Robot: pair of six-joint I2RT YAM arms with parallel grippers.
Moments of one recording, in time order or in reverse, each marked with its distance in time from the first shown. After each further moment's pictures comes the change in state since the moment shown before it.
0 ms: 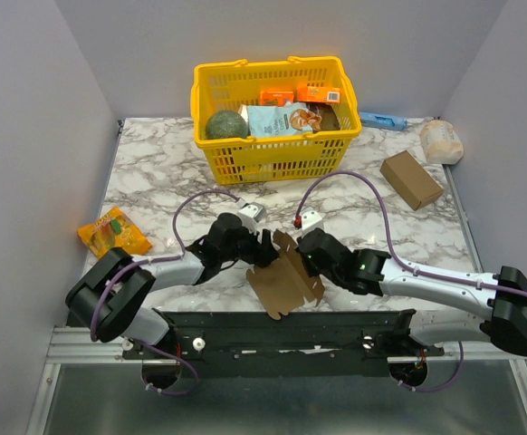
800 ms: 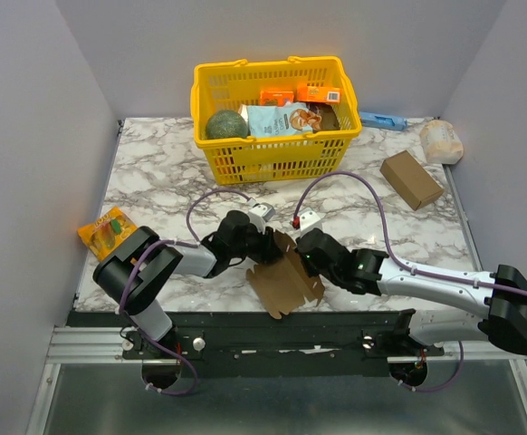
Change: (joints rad) left arm 0.003 0.174 0.055 0.158 0.109 -0.021; right arm 0.000 0.016 0.001 0.005 0.001 -0.004
